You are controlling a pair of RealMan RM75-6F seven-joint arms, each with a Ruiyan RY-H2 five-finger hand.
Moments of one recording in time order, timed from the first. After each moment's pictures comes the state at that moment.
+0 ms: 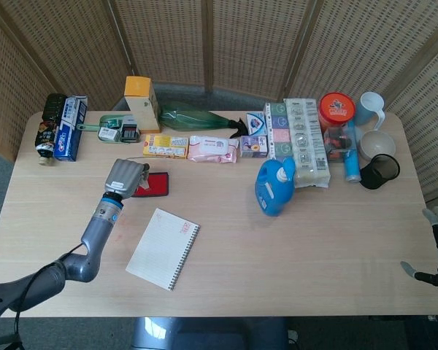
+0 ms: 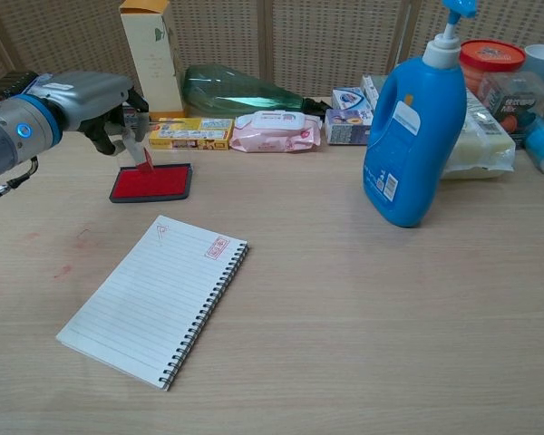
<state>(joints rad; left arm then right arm) -0.80 -1.69 -0.25 -1.06 1.11 0.89 0.36 0.04 -0.89 0.11 -1.90 -1.28 1.43 -0.02</state>
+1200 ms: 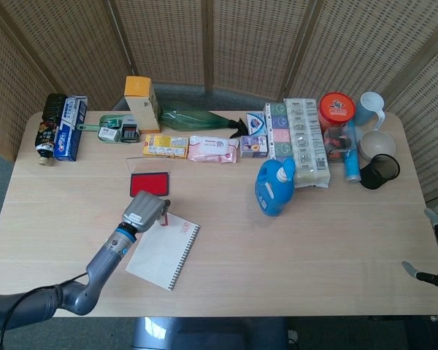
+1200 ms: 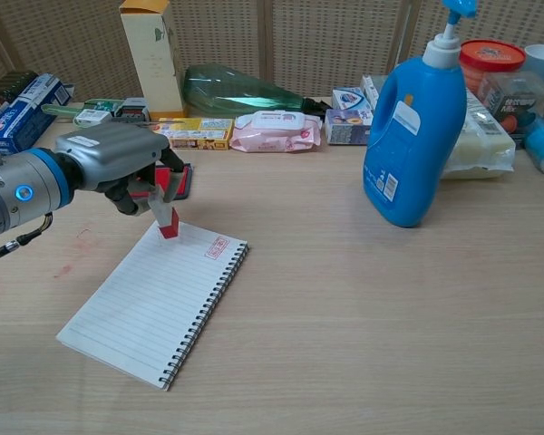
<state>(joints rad) -0.76 -1.64 -0.11 -1.37 1.12 0.94 0.51 0.04 -0.88 0.11 -1.90 -1.29 1.43 0.01</state>
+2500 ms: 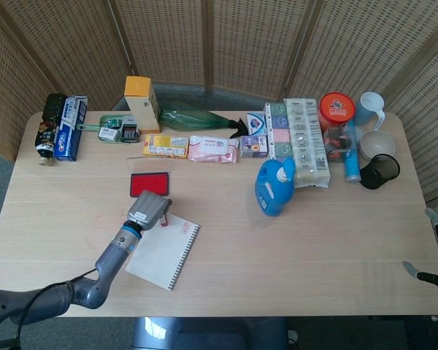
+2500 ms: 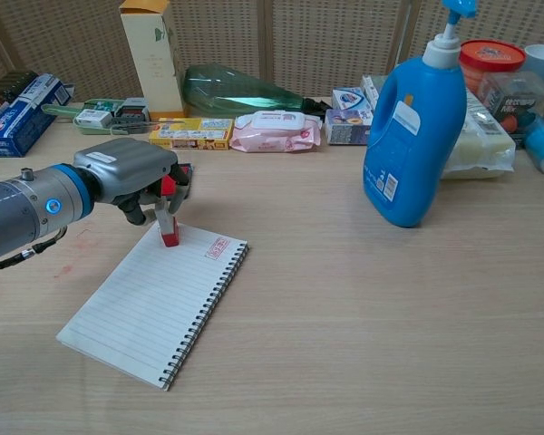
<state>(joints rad) -0.78 -1.72 -0.11 -1.24 1.06 0.89 0.54 0.04 -0.88 0.11 -1.90 -1.28 1.42 0.02</state>
